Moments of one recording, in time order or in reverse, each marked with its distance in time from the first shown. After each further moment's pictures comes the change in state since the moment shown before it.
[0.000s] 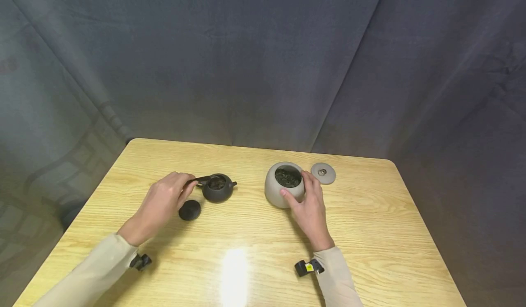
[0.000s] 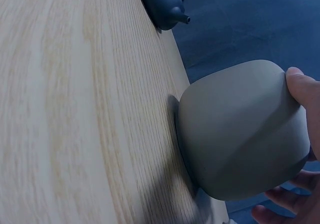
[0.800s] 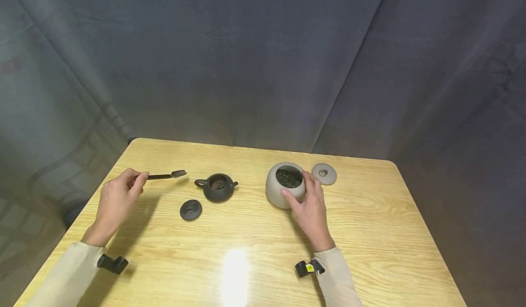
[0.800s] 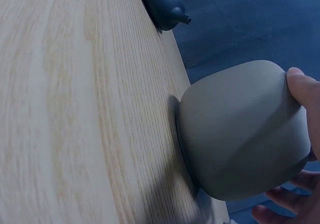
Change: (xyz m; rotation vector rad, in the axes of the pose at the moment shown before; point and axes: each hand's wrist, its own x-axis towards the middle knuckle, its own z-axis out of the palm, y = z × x) left_hand -0.043 -0.070 -0.033 -0.080 0.100 -0.541; right_hand 0.000 -0.002 -0.001 -0.002 -0.006 0.010
